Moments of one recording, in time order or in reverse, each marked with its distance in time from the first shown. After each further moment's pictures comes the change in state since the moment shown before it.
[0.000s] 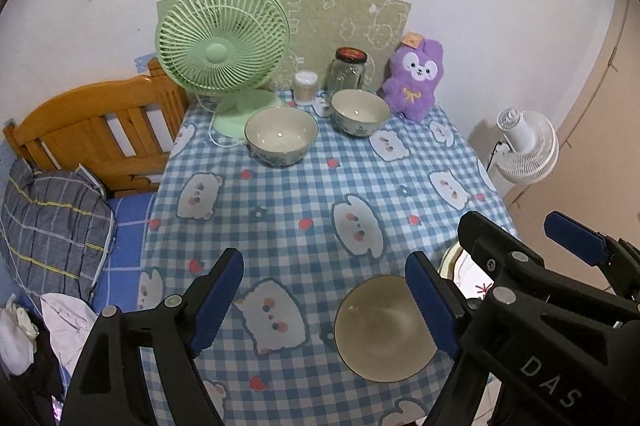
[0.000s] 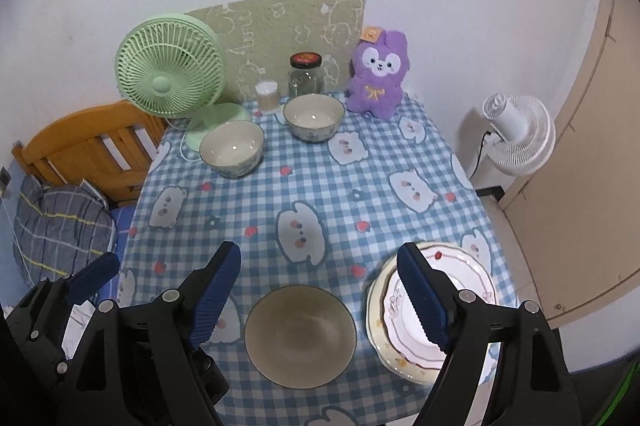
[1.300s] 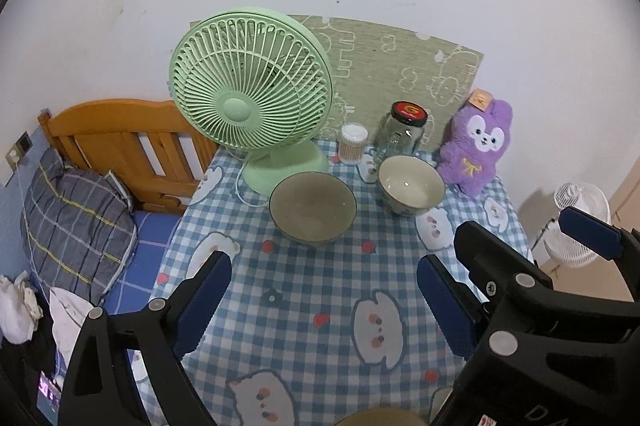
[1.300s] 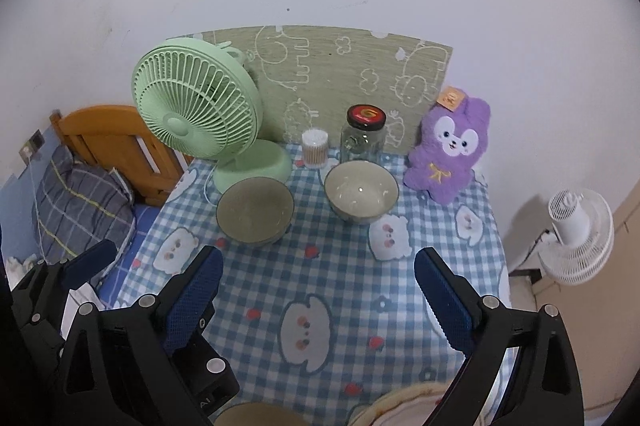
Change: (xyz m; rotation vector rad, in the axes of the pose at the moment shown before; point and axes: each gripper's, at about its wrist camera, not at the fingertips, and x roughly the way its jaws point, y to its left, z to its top) left arm 0.065 -0.007 0.094 -0.162 -0.095 0.183; right arm 0.086 0.000 0.119 -0.237 -0.059 0.191
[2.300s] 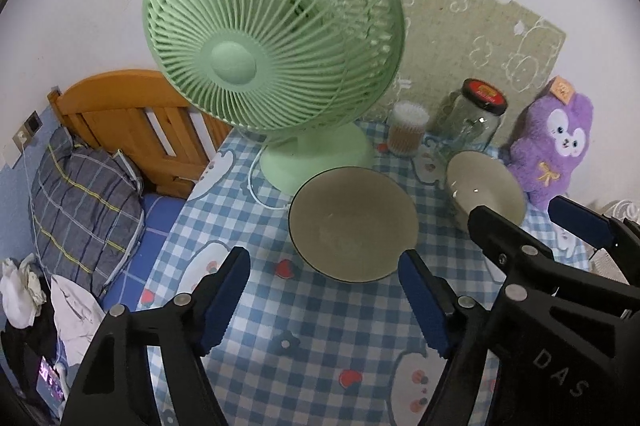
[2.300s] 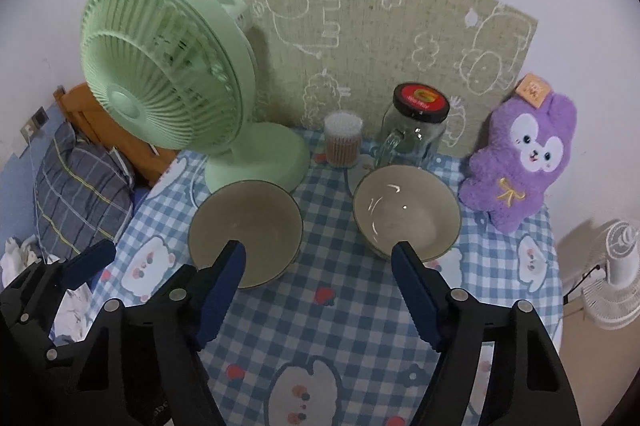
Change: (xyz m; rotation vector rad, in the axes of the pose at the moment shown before) left arm 0.121 0.019 0.021 -0.054 0.082 0.123; right arm 0.151 0.002 0.027 -0.058 0.073 0.101
